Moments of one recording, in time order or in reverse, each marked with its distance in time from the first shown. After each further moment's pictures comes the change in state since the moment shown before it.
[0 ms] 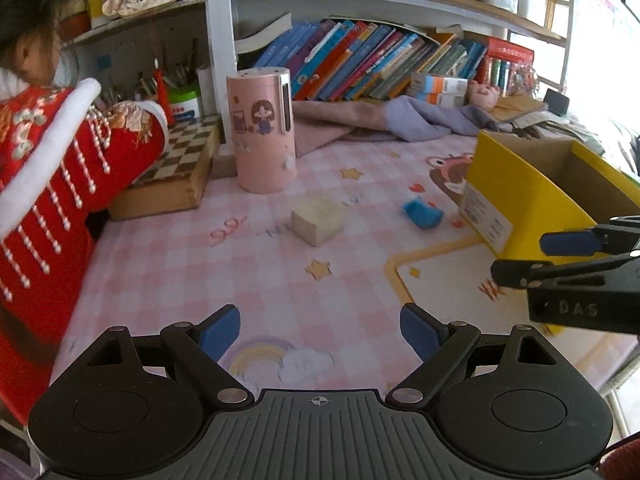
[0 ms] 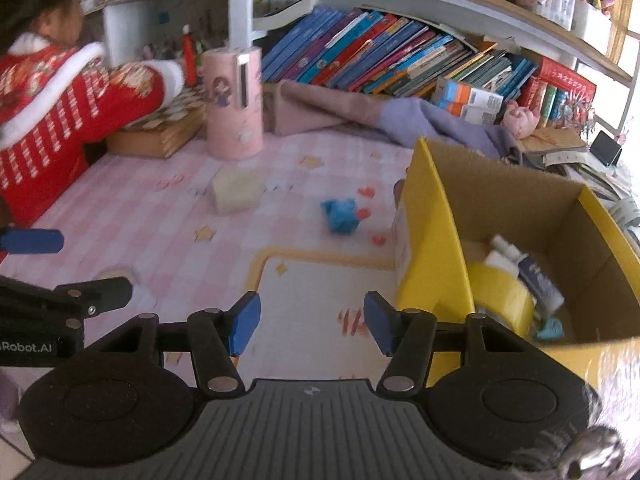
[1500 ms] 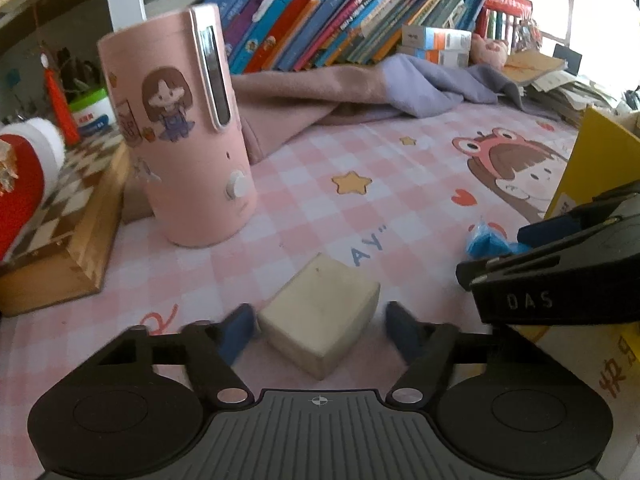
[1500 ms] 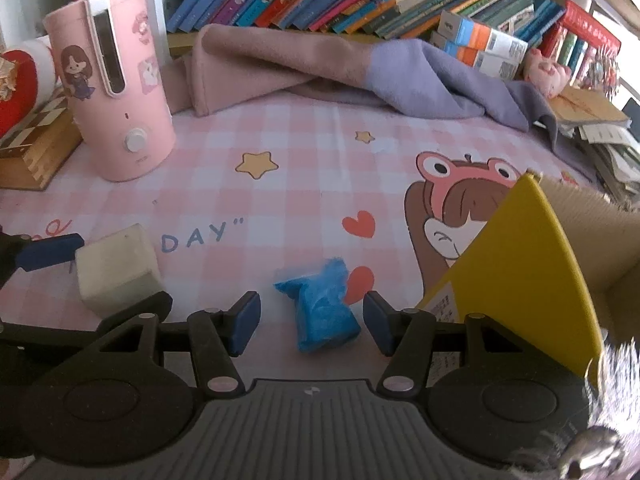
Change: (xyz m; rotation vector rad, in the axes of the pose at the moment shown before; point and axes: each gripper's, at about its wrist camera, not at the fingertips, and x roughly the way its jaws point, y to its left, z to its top) left arm 0.180 0.007 0.064 0.130 0.068 -0.097; right arm 0.184 -0.017 0.085 0.090 0.205 -0.096
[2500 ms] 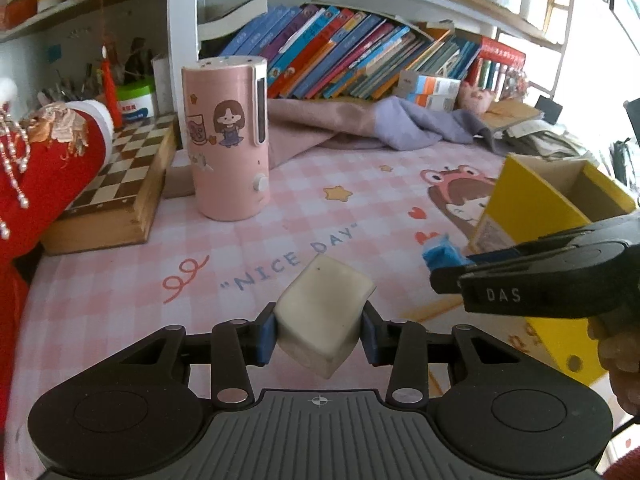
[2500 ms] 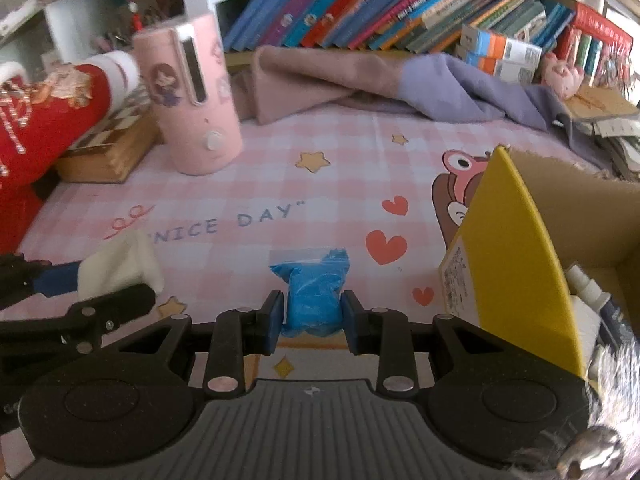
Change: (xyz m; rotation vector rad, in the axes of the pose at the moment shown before) left arm -0.105 -0.001 -0.029 -0.129 -0.059 -0.042; right arm -0.065 0.003 -0.030 -0.006 -0.052 0.150
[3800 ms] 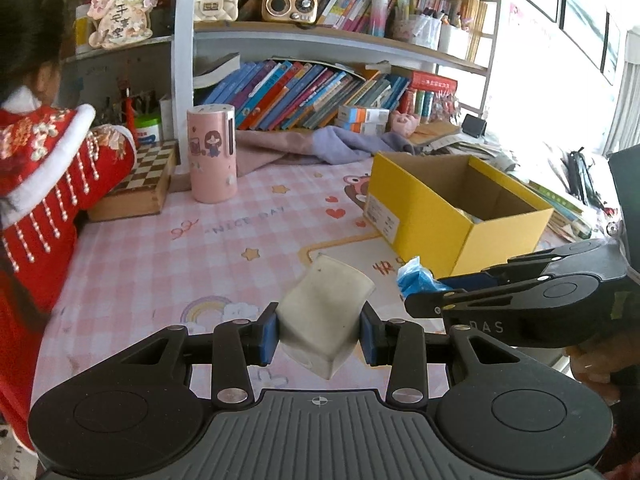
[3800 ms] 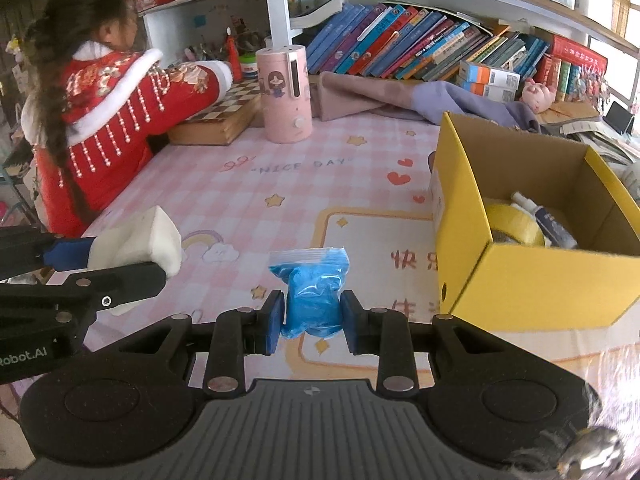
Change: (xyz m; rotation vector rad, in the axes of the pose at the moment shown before) left arm -0.179 -0.067 -0.100 0.016 -0.109 -0.044; right arm -0.174 0.030 -0.137 -0.064 -0.098 0.085
